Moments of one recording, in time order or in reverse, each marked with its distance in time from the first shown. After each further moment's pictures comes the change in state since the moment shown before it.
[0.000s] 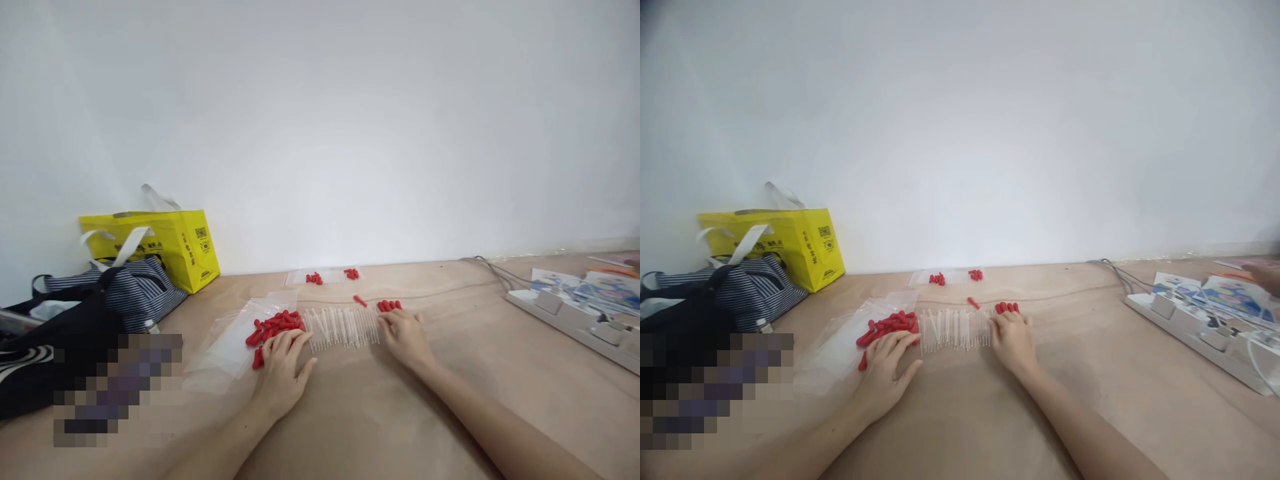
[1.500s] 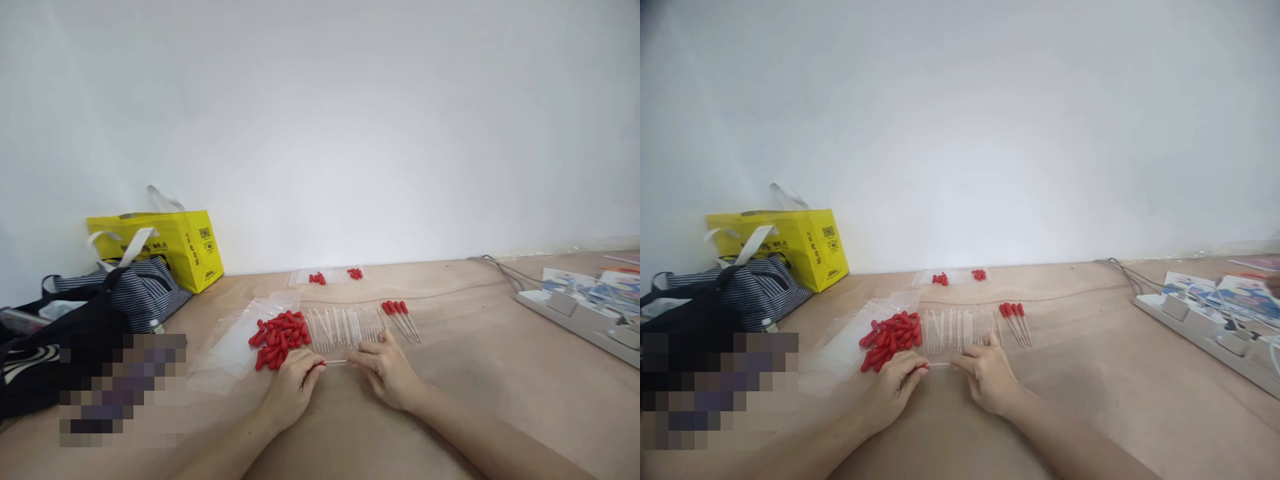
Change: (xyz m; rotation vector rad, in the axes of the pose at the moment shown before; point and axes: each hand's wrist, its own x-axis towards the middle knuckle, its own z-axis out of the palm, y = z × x) left_hand -0.002 0.009 0.003 -0.306 -0.126 0.062; right_hand -0.026 -0.036 0.007 0.186 -0.186 -0.568
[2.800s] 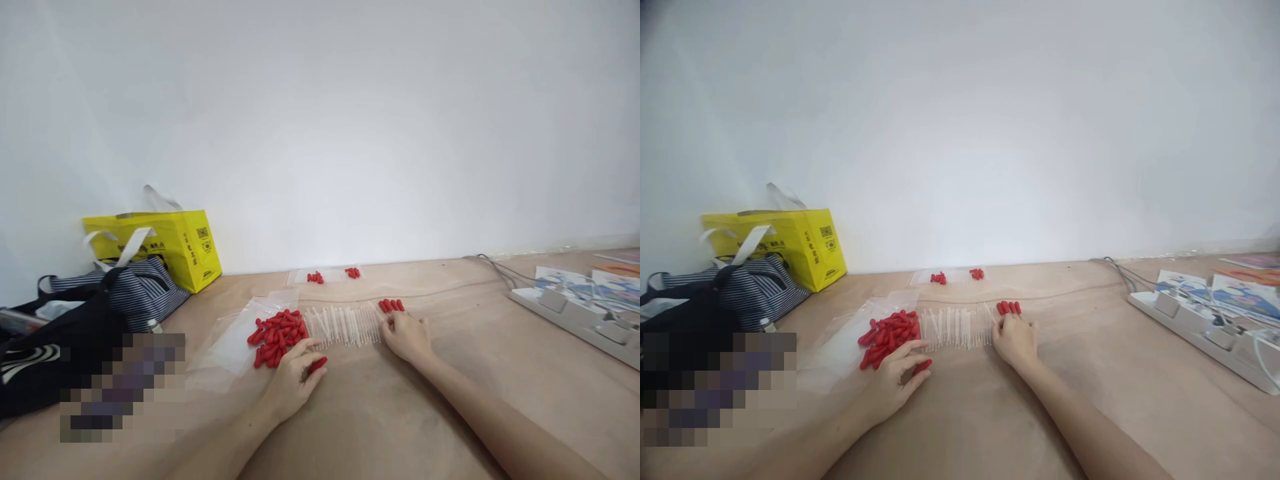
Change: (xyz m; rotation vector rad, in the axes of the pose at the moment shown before) left_hand 0.002 0.001 -0.003 -0.008 -0.034 0.011; right_hand 0.009 0.050 -0.011 -0.246 -0.042 0.848
